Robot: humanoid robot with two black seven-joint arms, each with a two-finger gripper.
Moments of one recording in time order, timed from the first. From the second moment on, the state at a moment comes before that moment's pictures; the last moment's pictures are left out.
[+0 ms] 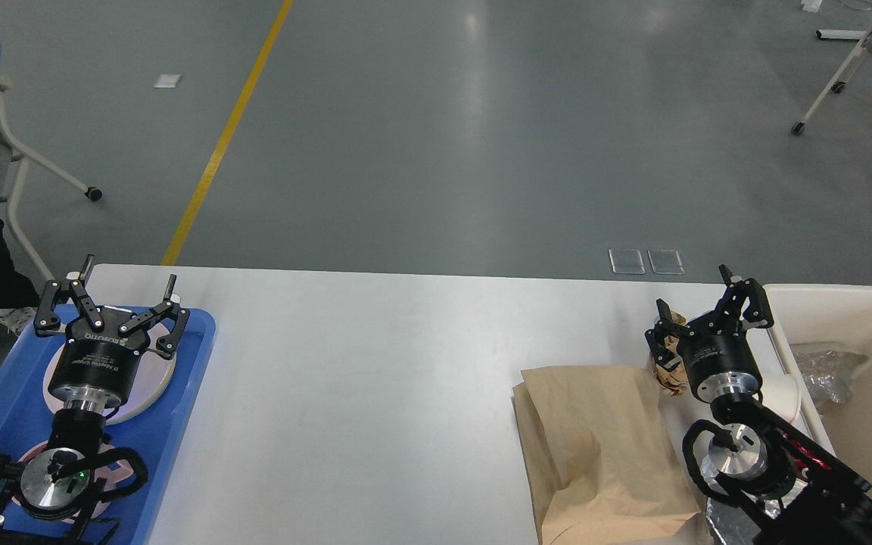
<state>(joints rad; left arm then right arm) -0.15 0.17 -1.51 -1.00 0.04 -0.49 -0.09 0.29 -0.27 0.95 0.95 -0.09 0.02 0.50</state>
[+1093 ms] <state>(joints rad) -0.23 0.11 -1.50 -0.82 0.08 -0.56 -0.11 0.29 -0.27 0.95 0.95 -0.09 0.02 0.50</state>
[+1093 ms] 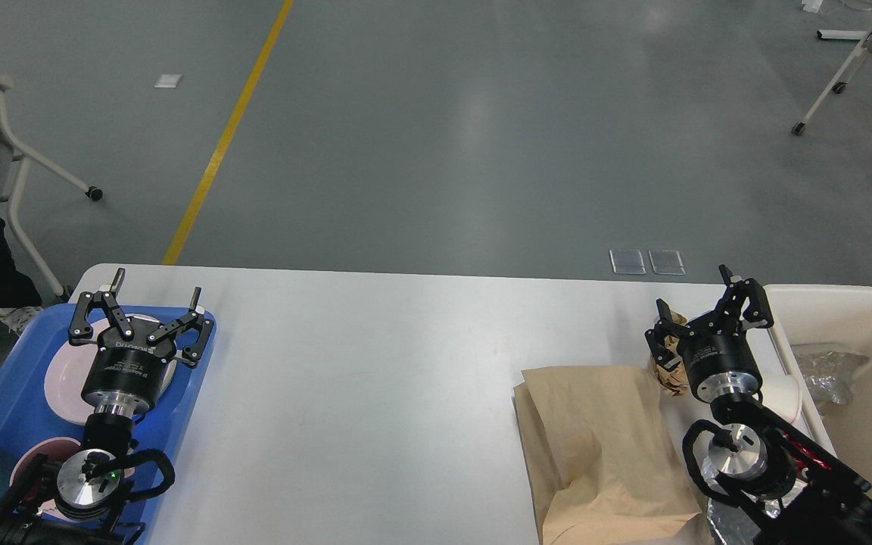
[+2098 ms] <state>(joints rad) -0.23 0.11 -1.50 -0.82 0.08 -0.56 -0.11 0.28 -0.35 0.95 1.07 -0.04 0.07 0.41</state>
